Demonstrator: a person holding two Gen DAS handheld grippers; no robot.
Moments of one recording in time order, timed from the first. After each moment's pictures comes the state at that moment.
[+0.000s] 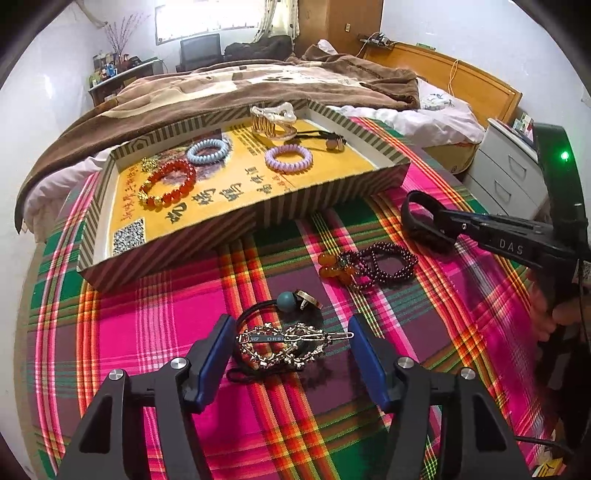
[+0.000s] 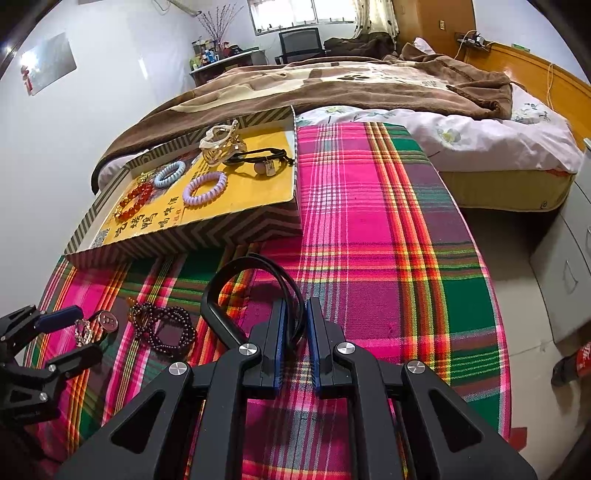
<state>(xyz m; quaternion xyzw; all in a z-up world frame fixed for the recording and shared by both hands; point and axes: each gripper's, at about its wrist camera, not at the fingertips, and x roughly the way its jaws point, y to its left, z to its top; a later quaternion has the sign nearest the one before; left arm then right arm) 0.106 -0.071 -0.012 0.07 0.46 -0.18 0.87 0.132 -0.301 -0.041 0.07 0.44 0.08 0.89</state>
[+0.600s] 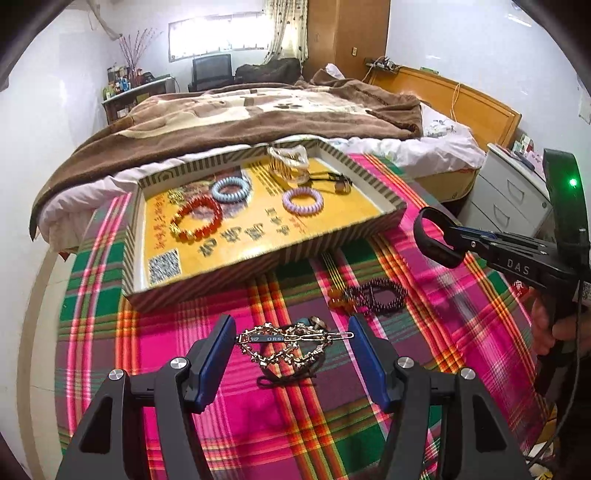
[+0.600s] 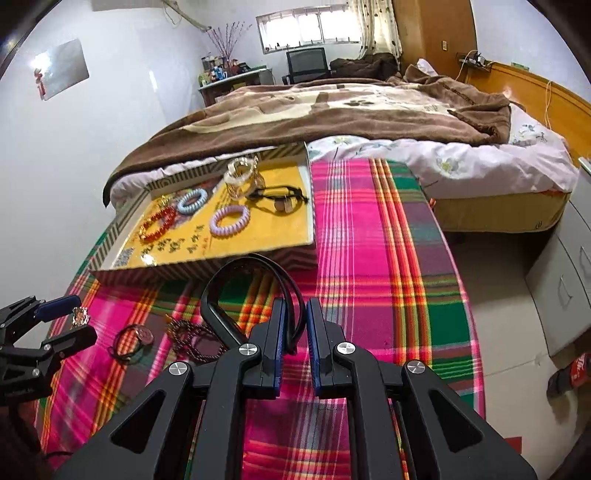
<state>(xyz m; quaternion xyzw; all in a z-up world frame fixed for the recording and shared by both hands) 0.096 -0.053 0.034 0.05 0.42 -0.17 0.89 0.116 -0.294 0.003 0.06 0.40 0.08 0.91</state>
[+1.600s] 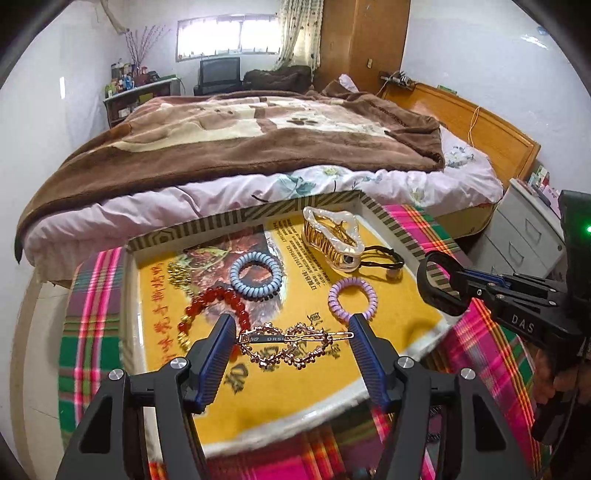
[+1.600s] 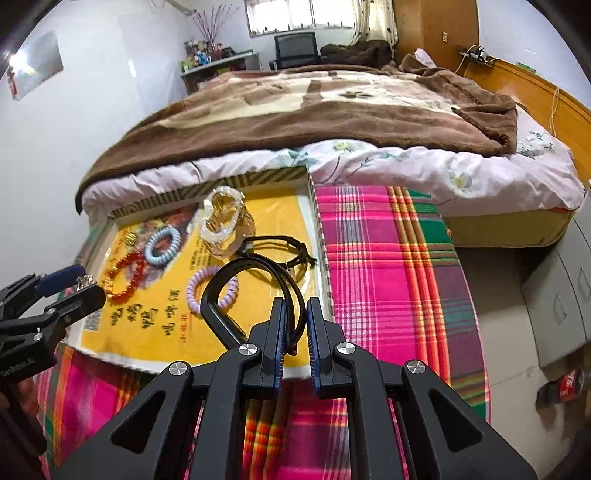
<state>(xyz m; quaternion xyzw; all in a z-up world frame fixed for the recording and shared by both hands) 0.241 -0.050 0.039 0.03 0.42 -0.17 0.89 0.227 -0.265 0.003 0.04 0.44 0.05 0.89</state>
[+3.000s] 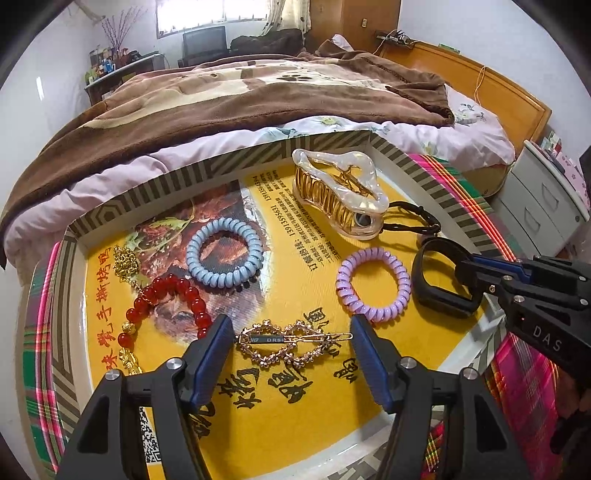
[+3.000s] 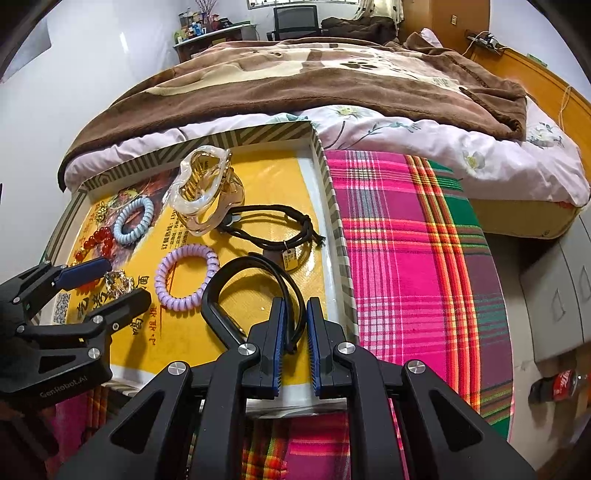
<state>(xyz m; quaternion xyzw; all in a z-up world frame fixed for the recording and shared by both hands) 0.285 -0.086 -0.024 0.07 0.48 -0.17 0.86 0.254 -0.255 -0.031 0.03 0.49 0.04 0.87</state>
